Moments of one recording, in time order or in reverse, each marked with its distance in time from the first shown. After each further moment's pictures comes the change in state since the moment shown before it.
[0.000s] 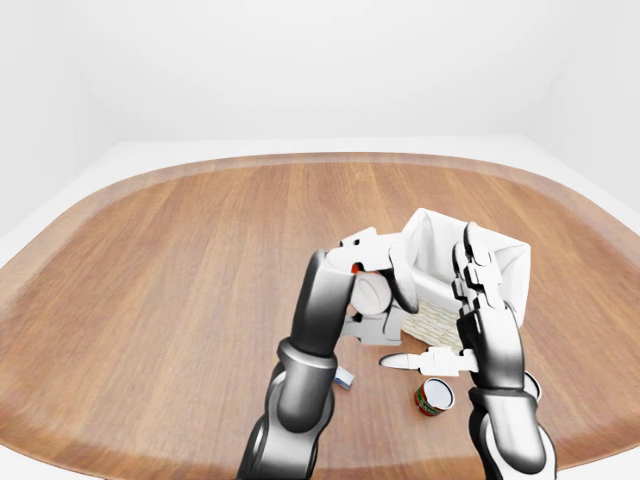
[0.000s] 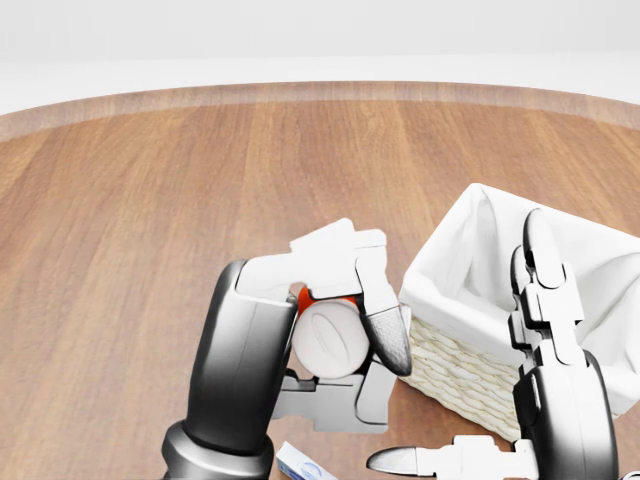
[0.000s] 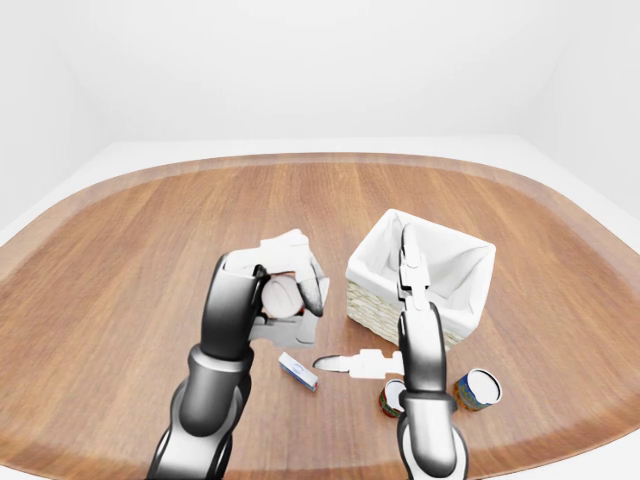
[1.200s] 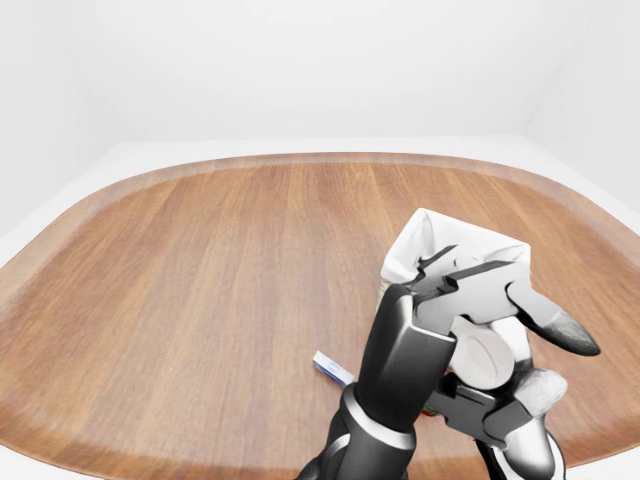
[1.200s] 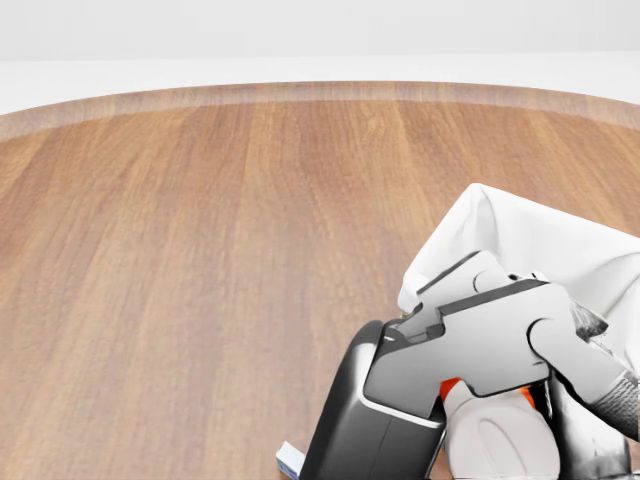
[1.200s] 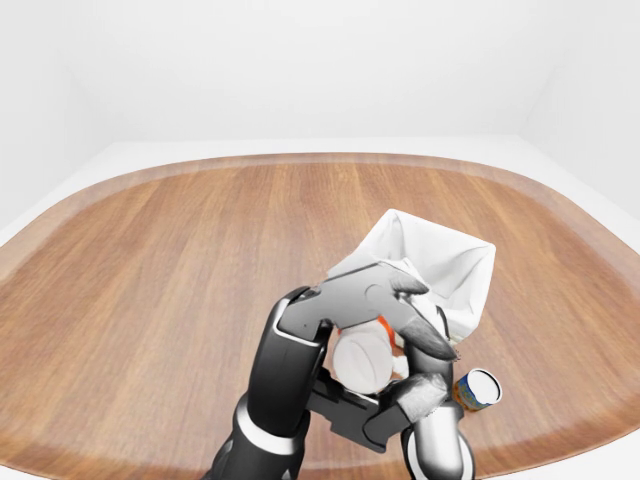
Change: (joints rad) left arm 0.040 -0.051 -0.374 -0.017 0.025 0.000 0.146; right arm 0.028 0.004 -0.010 -0.030 0.011 0.000 0.002
